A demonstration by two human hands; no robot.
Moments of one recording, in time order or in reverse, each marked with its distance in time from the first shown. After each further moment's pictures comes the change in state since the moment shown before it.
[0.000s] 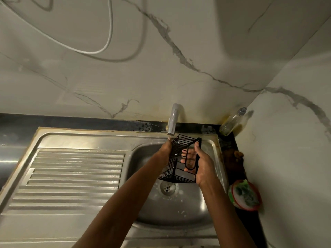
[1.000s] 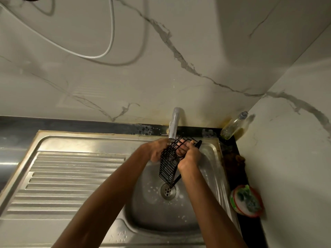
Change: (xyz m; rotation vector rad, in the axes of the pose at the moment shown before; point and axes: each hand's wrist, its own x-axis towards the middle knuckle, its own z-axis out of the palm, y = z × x) left_hand -0.038 0.059 -0.031 0.268 -0.237 -0.129; right_hand 0.053 -0.006 0.062 0.429 0.250 0.018
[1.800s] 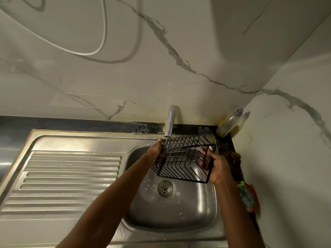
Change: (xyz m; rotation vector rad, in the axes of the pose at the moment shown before) left_hand 0.044 -0.043 0.004 -0.097 0.339 0.157; right_hand -0.007 -0.062 -0.106 -0.075 -0.240 0.035
